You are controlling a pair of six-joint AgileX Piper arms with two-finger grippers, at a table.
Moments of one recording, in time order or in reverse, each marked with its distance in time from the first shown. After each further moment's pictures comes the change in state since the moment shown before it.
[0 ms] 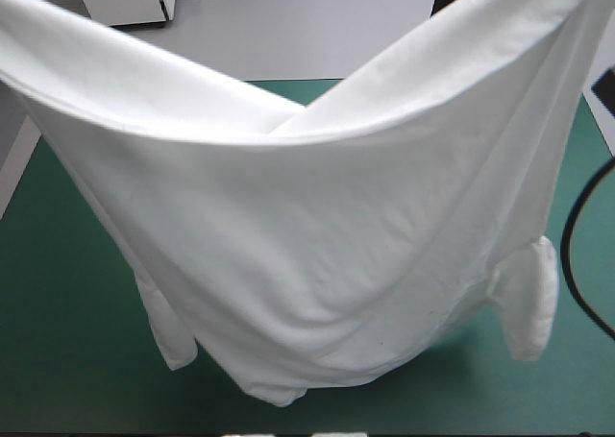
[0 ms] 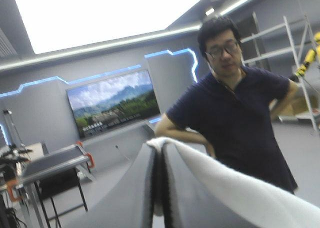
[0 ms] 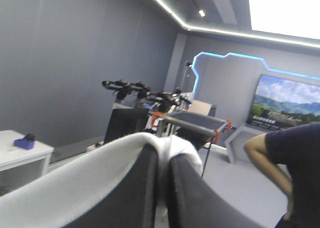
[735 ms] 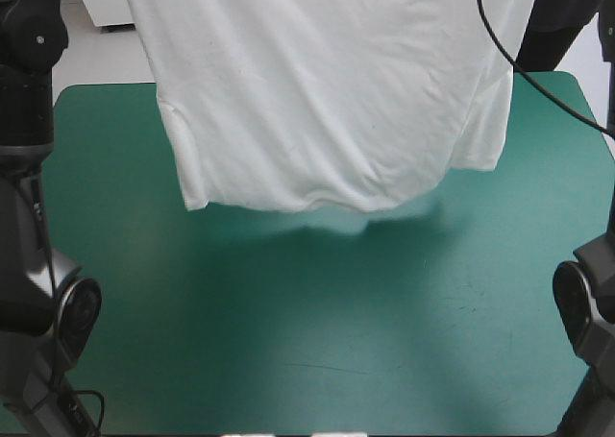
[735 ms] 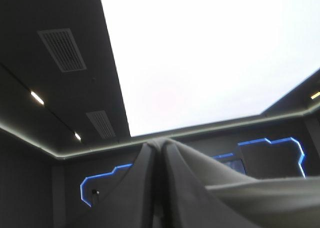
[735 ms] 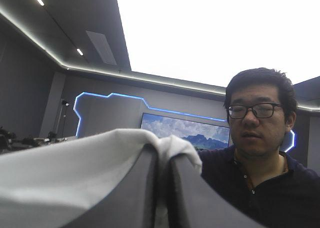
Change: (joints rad) left arm 0.053 0.744 -0.424 0.093 -0.790 0.026; right arm -0.222 0.716 -0.483 -0.317 -0.507 0.240
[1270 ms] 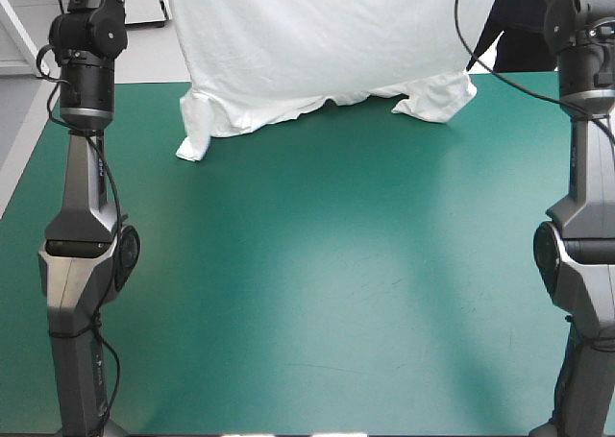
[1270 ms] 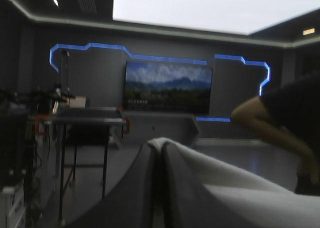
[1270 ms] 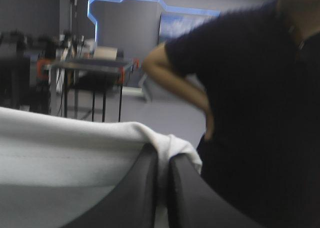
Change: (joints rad) left arm 0.109 0.406 -0.191 -0.083 0.202 -0.263; right arm -0.079 0.263 0.081 0.255 0.079 -0.150
